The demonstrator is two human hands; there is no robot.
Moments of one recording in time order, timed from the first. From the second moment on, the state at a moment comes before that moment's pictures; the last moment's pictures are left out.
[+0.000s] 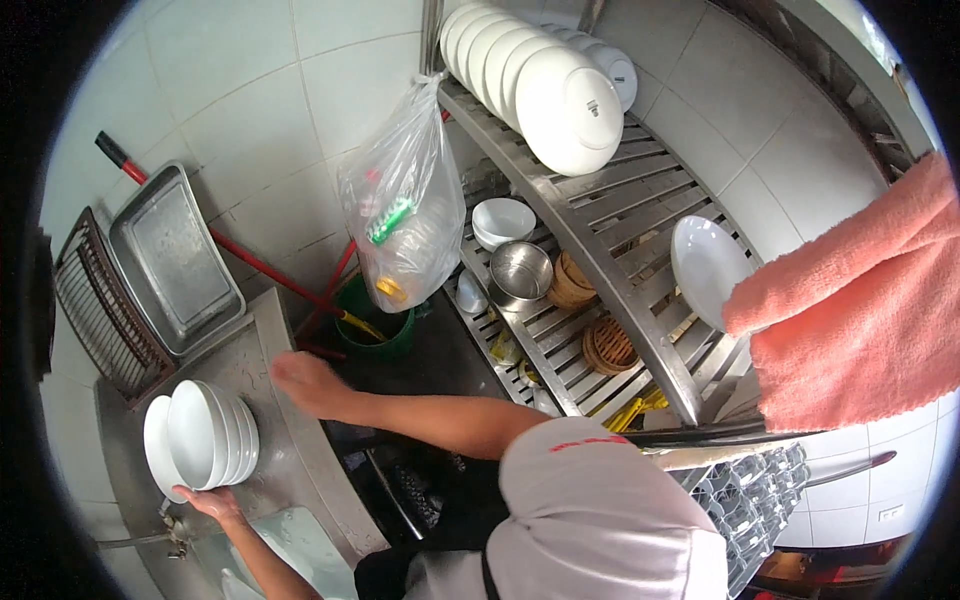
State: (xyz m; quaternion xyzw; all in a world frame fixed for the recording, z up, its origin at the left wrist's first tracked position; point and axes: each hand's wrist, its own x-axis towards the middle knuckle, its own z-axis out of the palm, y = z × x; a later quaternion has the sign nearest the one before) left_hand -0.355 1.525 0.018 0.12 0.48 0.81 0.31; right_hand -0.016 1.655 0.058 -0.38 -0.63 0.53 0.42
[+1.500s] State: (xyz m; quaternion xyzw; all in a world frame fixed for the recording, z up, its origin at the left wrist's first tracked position) left_hand 0.588 1.966 0.316 0.81 0.25 0.39 0.35; right_hand 0.351 1.447 0.021 -0.81 -0.25 0.20 0.49
